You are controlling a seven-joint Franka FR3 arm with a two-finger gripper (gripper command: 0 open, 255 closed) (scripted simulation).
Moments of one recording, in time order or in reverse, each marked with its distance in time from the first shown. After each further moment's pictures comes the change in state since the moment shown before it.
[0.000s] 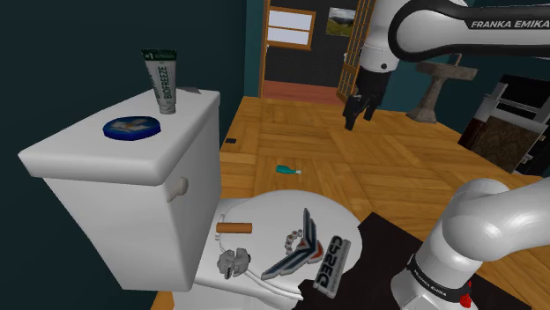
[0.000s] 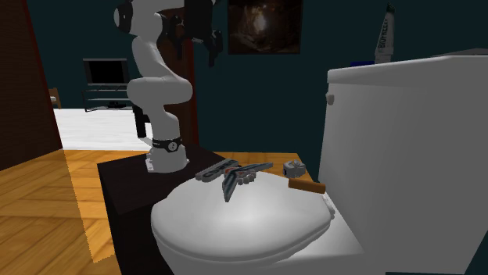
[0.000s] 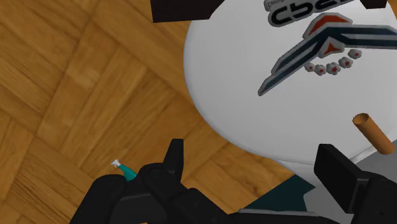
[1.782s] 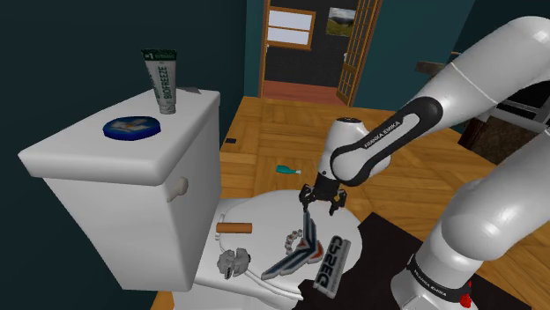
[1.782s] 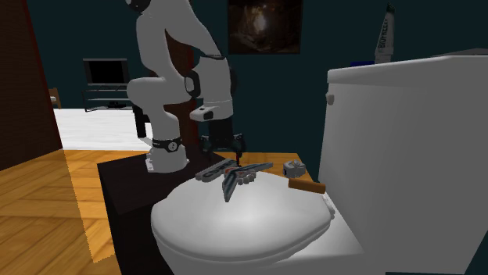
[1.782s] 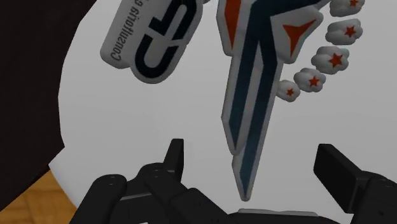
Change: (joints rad) arm -0.014 0.499 0.147 -0.494 0.371 0.938 0.608
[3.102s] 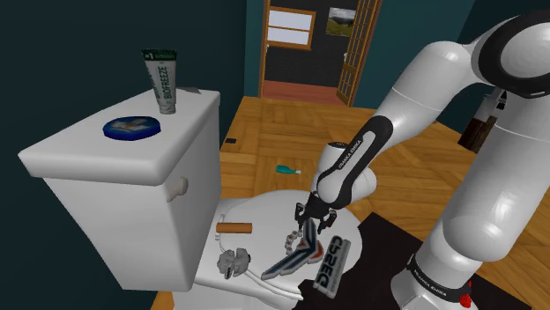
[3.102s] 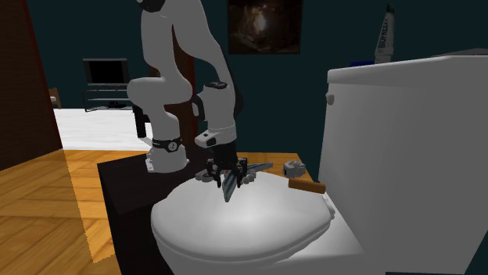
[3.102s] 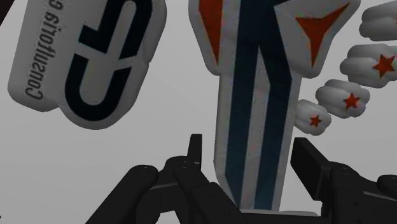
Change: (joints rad) arm 0.038 0.324 0.016 0.027 0.143 0.307 -0.014
